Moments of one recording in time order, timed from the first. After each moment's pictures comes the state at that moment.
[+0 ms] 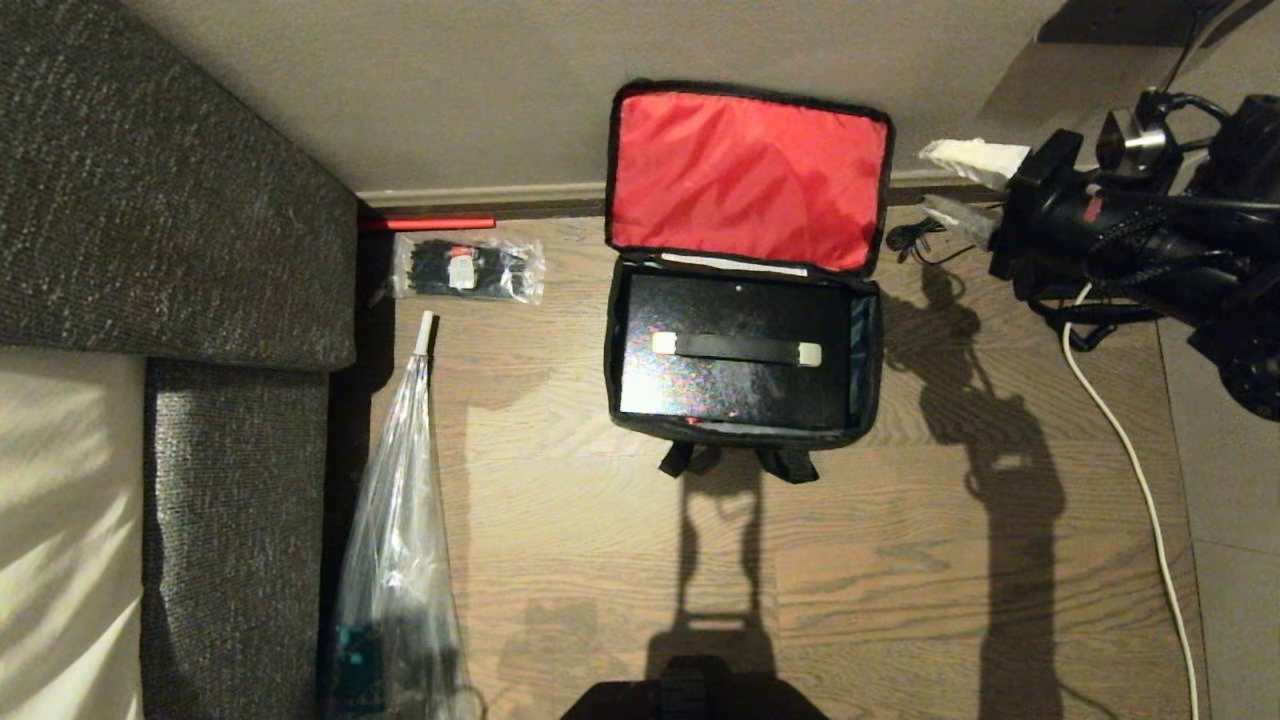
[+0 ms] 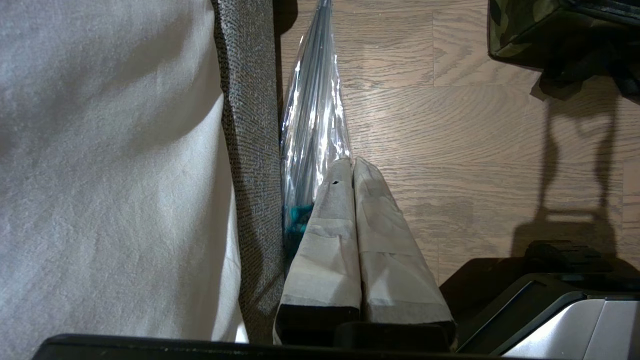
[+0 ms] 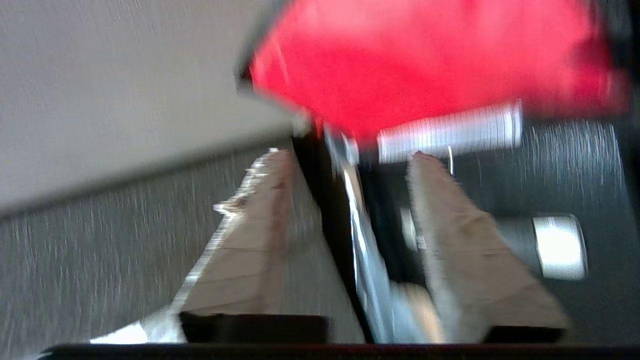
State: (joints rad) left arm 0.00 0.00 0.00 0.01 0.00 0.06; right arm 0.11 1.71 -1.06 -0.88 0.51 1.01
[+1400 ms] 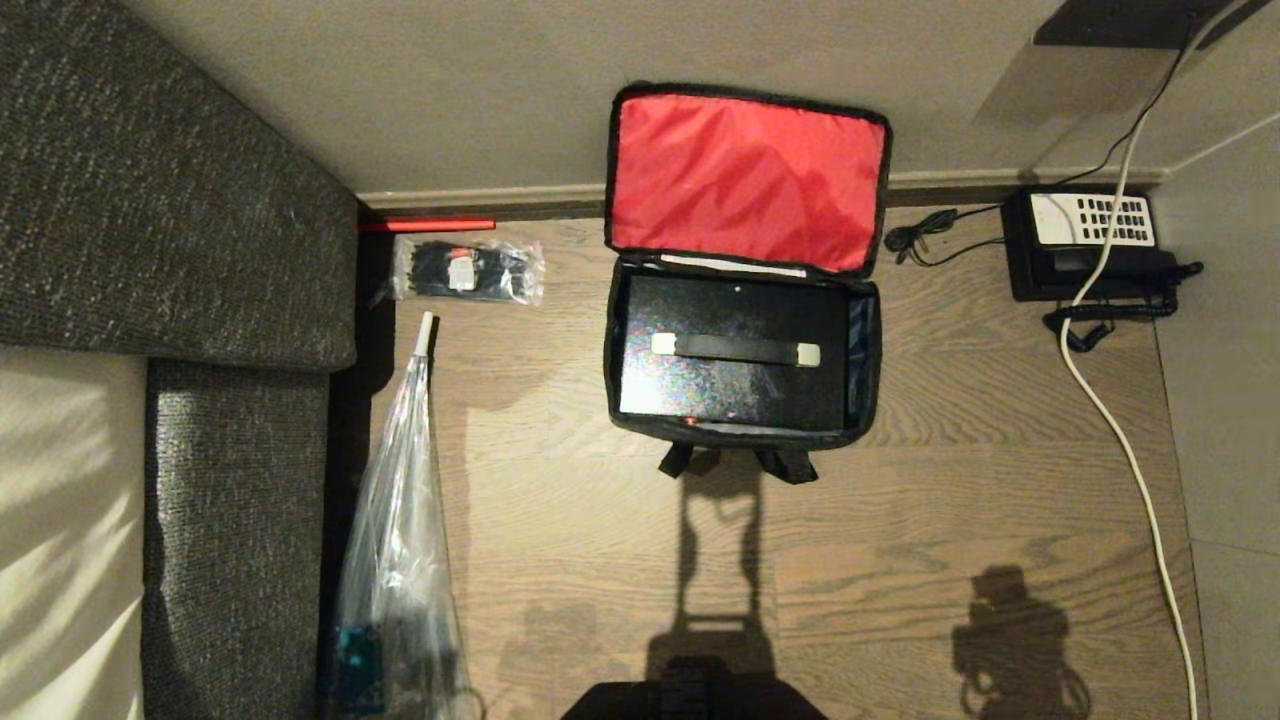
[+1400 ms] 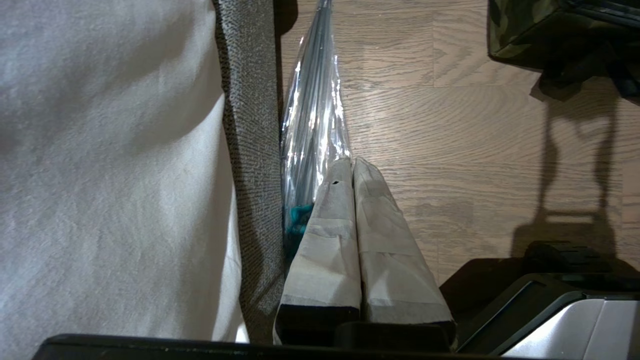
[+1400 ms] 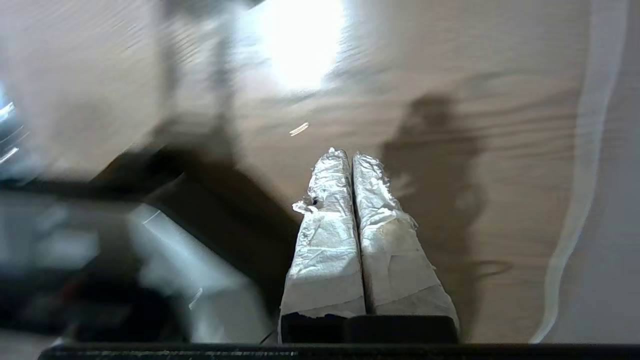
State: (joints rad) left arm 0.00 0.00 0.00 0.01 0.00 0.06; right arm -0.02 0.22 -0.07 0.09 0.07 -0.03
